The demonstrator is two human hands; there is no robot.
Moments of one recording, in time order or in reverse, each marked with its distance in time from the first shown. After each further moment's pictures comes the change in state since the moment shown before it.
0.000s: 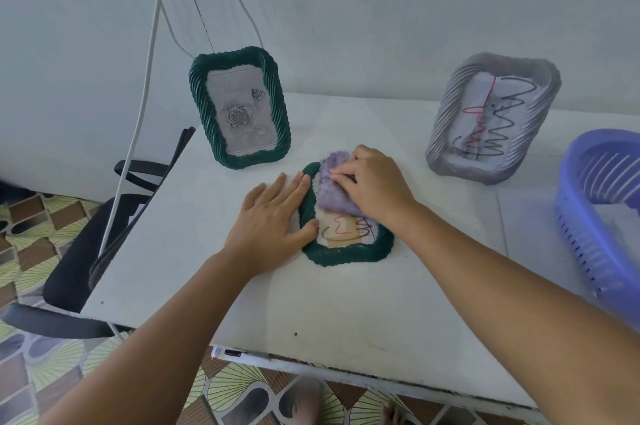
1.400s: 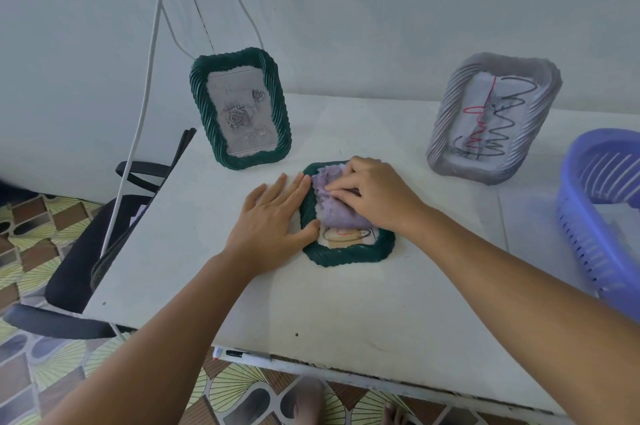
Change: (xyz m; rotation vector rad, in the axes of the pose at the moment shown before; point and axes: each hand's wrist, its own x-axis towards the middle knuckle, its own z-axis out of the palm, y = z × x) left_hand 0.000 -0.001 0.002 -0.021 0.020 -0.016; right_hand -0.013 0.003 -0.008 0.082 -0.103 -0.122
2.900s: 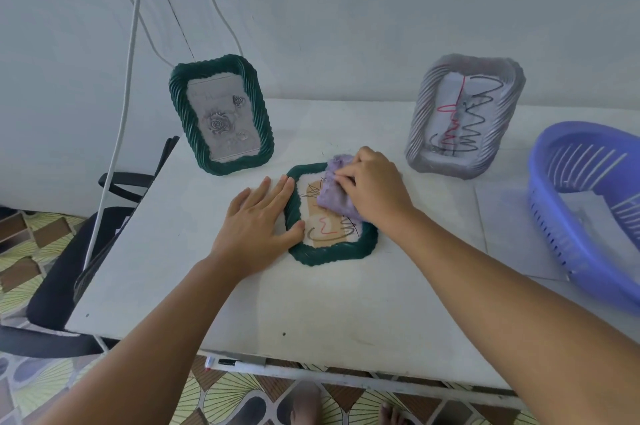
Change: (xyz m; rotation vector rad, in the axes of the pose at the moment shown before) left_hand 0.001 0.003 -0.002 0.026 -0.034 -0.009; right_hand -0.005 0.008 0.000 -0.166 0.170 0.271
